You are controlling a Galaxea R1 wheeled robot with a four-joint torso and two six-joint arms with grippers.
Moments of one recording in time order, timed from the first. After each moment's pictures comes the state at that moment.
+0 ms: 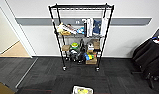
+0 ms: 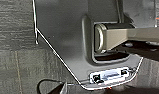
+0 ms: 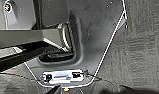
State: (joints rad) left arm 1.45 2.96 -2.65 -0.09 0.02 0.13; right arm -1.54 2.93 -2.60 -0.02 0.10 0.14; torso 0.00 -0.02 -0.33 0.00
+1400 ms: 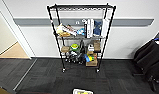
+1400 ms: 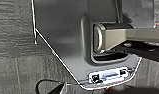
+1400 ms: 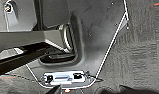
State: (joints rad) left arm 1.45 2.95 -2.64 -0.09 0.02 0.13; right arm -1.53 2.94 -2.60 -0.02 0.10 0.14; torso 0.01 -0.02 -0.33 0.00
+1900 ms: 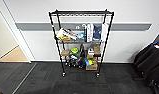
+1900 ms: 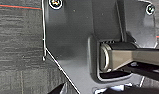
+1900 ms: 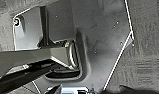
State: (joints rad) left arm 1.41 2.86 -2.54 -0.13 0.03 0.12; right arm -1.52 2.92 -2.56 -0.02 0.10 0.14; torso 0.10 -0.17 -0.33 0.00
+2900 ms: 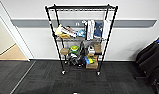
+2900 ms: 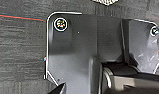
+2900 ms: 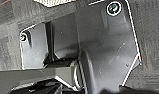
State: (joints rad) left arm 1.30 2.83 -2.50 -0.20 0.10 0.11; right arm -1.44 2.79 -2.37 -0.02 0.09 0.15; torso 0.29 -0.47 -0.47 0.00
